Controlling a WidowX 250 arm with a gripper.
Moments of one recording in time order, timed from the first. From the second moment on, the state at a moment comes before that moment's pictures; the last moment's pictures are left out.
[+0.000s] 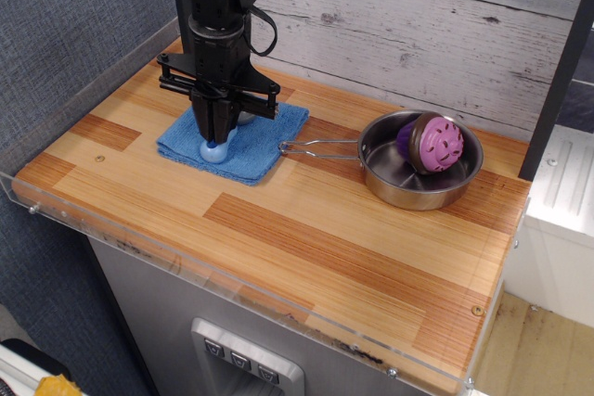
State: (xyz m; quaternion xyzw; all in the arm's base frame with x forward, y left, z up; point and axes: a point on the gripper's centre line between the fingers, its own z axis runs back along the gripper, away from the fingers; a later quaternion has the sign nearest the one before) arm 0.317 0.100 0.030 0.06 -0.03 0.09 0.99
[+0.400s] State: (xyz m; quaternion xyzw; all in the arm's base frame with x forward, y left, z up) arm 0.316 0.097 0.028 0.05 -0.04 0.09 0.99
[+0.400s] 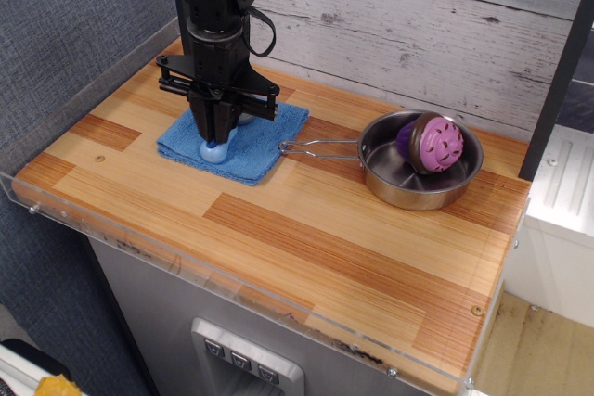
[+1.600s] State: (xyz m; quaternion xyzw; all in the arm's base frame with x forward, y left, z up) arm 0.311 0.097 0.023 0.05 -0.02 0.09 0.99
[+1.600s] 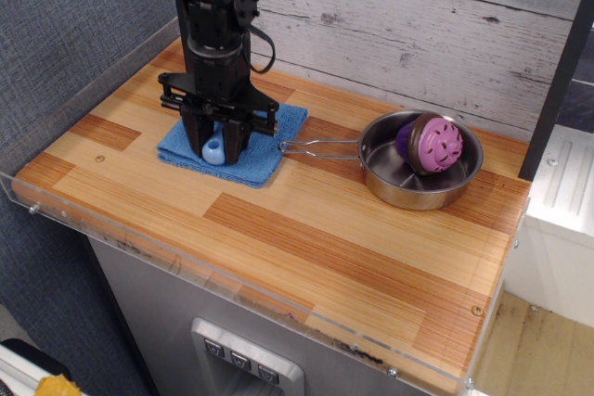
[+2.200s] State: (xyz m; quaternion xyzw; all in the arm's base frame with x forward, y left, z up) arm 0.272 0.048 0.094 0.01 -0.11 0.03 0.99
